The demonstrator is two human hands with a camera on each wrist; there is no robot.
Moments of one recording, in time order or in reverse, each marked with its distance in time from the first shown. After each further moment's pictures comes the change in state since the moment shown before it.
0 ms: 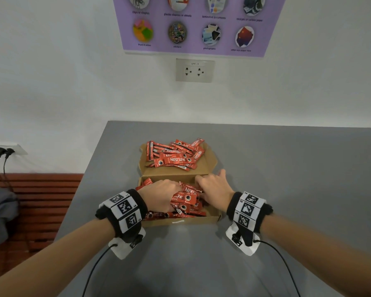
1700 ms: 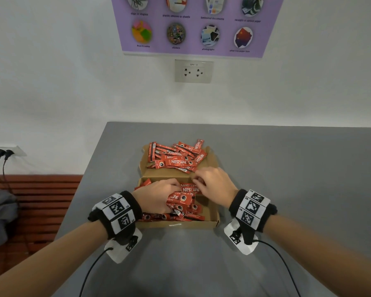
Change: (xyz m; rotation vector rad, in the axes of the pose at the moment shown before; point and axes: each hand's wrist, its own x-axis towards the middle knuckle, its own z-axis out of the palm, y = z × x) left_hand -0.013 0.005 -0.008 -0.005 0.066 0.016; right_hand -0.001 0.003 -0.019 0.272 0.185 -0.052
